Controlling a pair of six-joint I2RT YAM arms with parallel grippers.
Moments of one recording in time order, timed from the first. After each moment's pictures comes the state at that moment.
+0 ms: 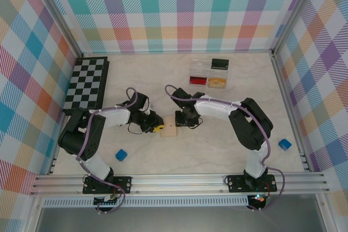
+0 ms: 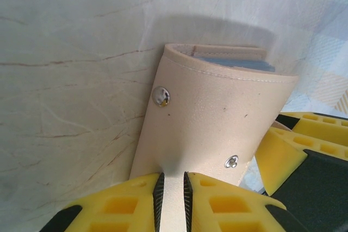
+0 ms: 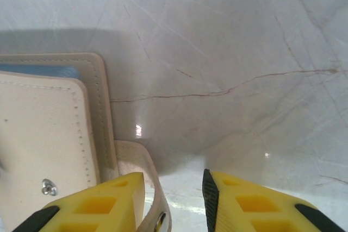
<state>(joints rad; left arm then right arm) -0.40 1.68 0.79 -0.27 0.63 -0.87 0.79 1.91 1.28 -0.71 -0.07 0.72</state>
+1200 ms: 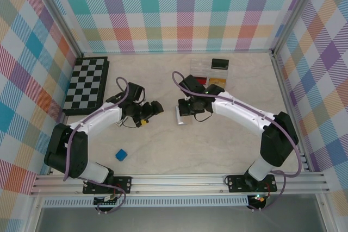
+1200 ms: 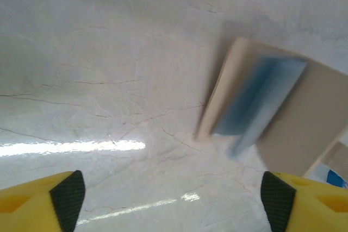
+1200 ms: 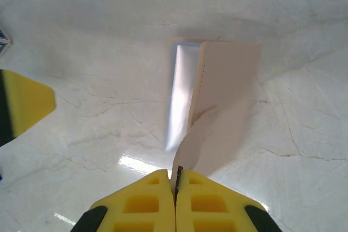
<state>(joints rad) -0.41 1.46 0.92 -0.54 0.37 -0.84 0.79 1.63 1.34 -0.80 -0.01 0.56</state>
